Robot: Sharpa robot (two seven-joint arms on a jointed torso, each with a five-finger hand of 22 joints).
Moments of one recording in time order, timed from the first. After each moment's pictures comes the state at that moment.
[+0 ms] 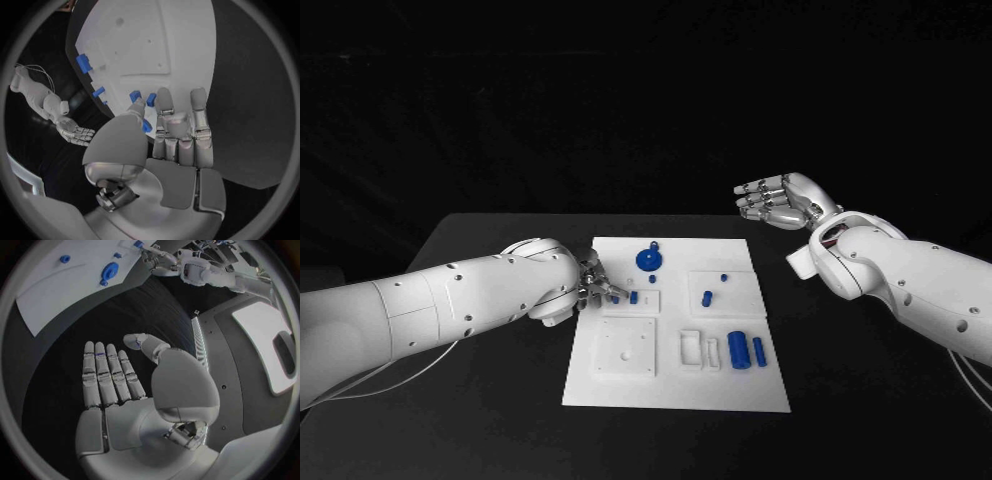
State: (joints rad) left arm 1.35 -0.57 -0.24 1.23 -0.97 -0.10 -0.52; left_hand 1.12 -0.09 0.08 0.17 0.09 1.18 -0.03 0.29 0.83 1.46 -0.07 0.52 0.24 1.42 -0.13 1.20 0.67 0.02 1.34 -0.14 0.28 1.31; right arm 1.11 -0.76 0.24 1.21 -0.89 -0.32 0.23; right_hand 1.24 -0.16 0.55 -0.20 0.74 0.88 0.17 0.06 0.06 1.02 0.16 0.07 0.06 1.02 0.17 0.08 0.06 0.11 0.95 0.17 0.07 0.07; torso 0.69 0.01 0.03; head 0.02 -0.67
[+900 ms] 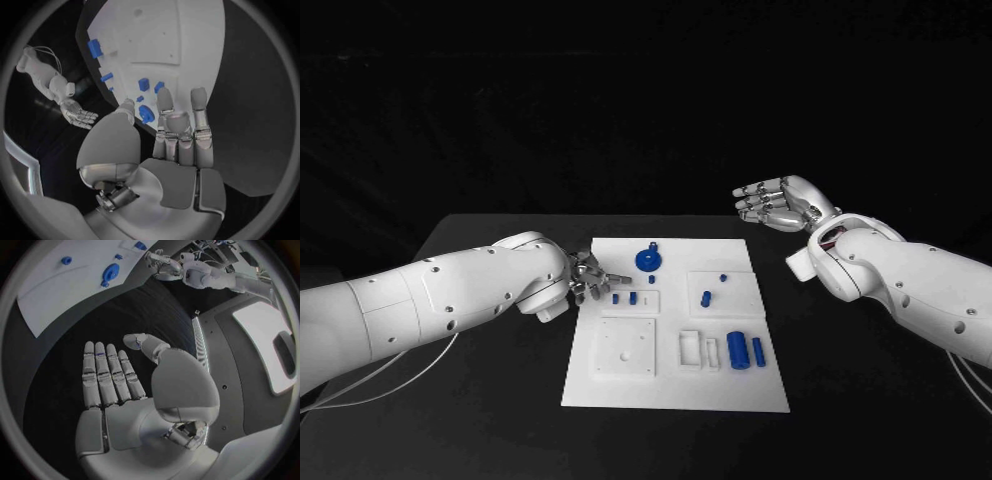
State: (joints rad) left arm 1.35 -0.63 -0.18 1.26 -0.85 -0.13 -0.49; left_hand 1.04 -0.21 0.06 0.29 0.05 1.13 0.00 0.25 0.81 1.47 -0.07 0.49 0.22 1.40 -0.13 1.16 0.61 0.02 1.34 -0.15 0.27 1.31; right arm 1.10 -0.76 0.24 1.21 -0.89 -0.32 0.23; right_hand 1.24 -0.16 0.55 -0.21 0.74 0.88 0.17 0.06 0.06 1.02 0.16 0.07 0.06 1.02 0.17 0.08 0.06 0.11 0.95 0.17 0.07 0.07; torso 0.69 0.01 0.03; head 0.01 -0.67
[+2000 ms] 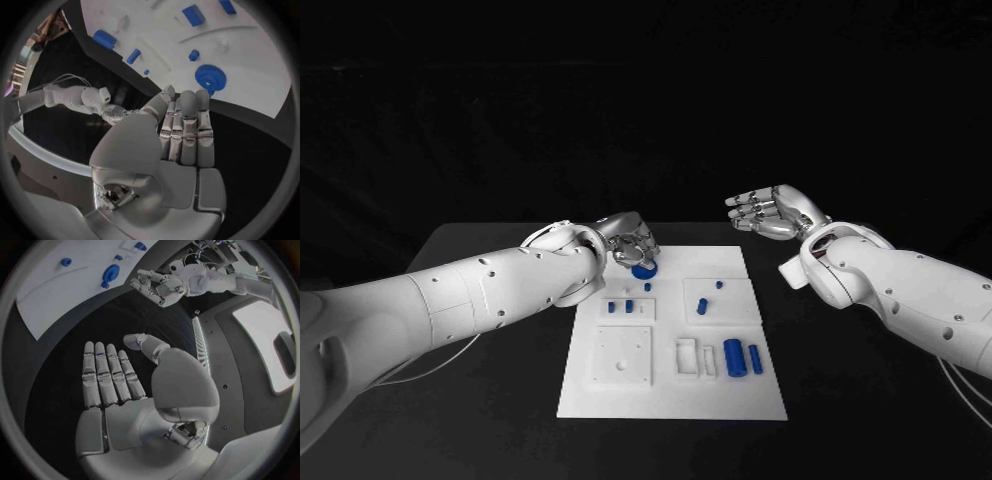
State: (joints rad) left arm 1.36 -0.44 -0.20 1.07 -1.13 -0.30 0.03; left_hand 1.37 -0.01 0.18 -0.28 0.15 1.12 0.11 0.07 0.07 1.20 0.08 0.07 0.06 1.23 -0.01 1.01 0.36 0.09 1.19 -0.04 0.24 1.31; right arm 1.10 -0.75 0.24 1.20 -0.89 -0.32 0.23; right_hand 1.23 -0.15 0.55 -0.21 0.74 0.89 0.17 0.06 0.06 1.02 0.16 0.07 0.06 1.02 0.17 0.08 0.06 0.11 0.95 0.17 0.07 0.07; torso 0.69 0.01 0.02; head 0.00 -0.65
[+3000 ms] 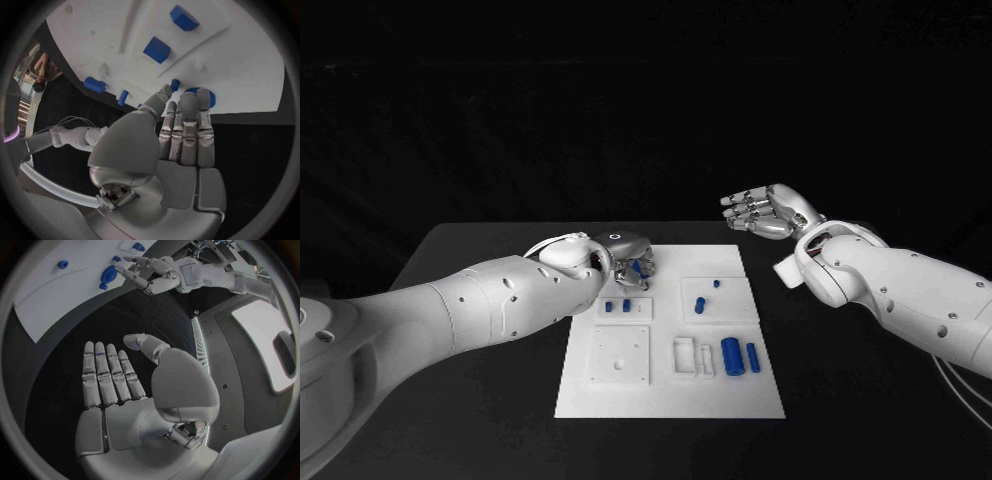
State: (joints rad) left arm 1.33 -0.37 -0.23 0.97 -1.44 -0.23 0.06; left_hand 1.36 -0.05 0.19 -0.23 0.15 1.10 0.11 0.06 0.07 1.15 0.08 0.06 0.06 1.25 -0.01 1.09 0.33 0.09 1.21 -0.03 0.23 1.31; right arm 1.10 -0.74 0.24 1.21 -0.89 -0.32 0.23; right_hand 1.23 -0.15 0.55 -0.21 0.74 0.89 0.17 0.06 0.06 1.02 0.16 0.07 0.06 1.02 0.17 0.08 0.06 0.11 0.95 0.17 0.07 0.07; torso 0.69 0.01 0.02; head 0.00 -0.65
